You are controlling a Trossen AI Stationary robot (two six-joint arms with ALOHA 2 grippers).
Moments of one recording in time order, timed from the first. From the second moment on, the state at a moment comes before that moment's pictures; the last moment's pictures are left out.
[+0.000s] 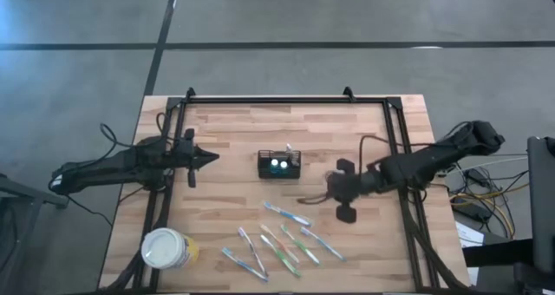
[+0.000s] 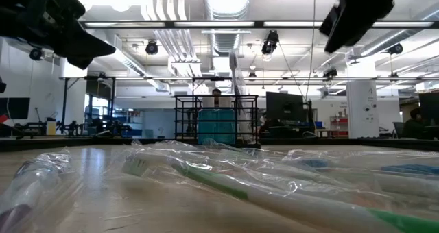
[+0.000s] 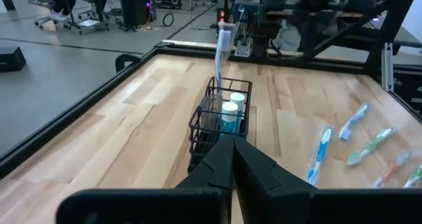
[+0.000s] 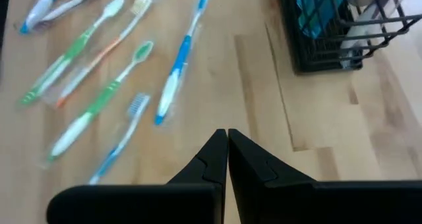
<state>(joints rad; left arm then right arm) 0.17 0.27 0.24 -0.22 0.00 -0.05 0.36 1.29 0.95 -0.63 0.20 0.46</state>
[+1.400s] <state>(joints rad) 0.17 0.27 0.25 -0.09 0.01 -0.06 0.60 1.92 1.29 -0.77 0.03 0.90</state>
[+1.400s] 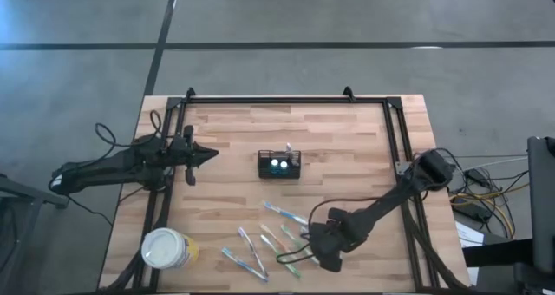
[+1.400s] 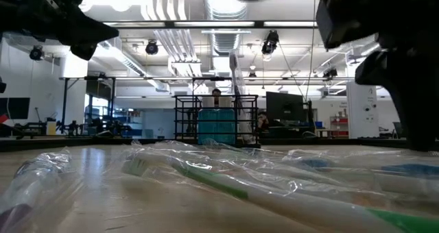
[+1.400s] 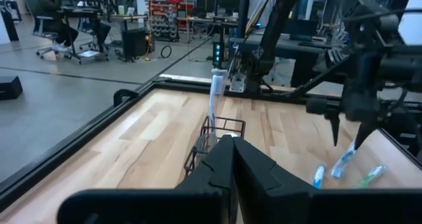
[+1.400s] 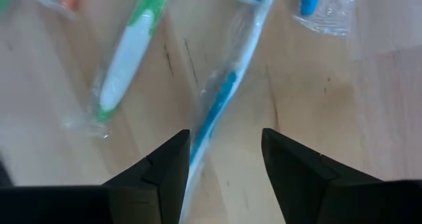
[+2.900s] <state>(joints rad) 0.17 0.30 0.27 0.06 -0.02 -0.05 0.54 1.47 1.27 -0.68 0.48 0.43</state>
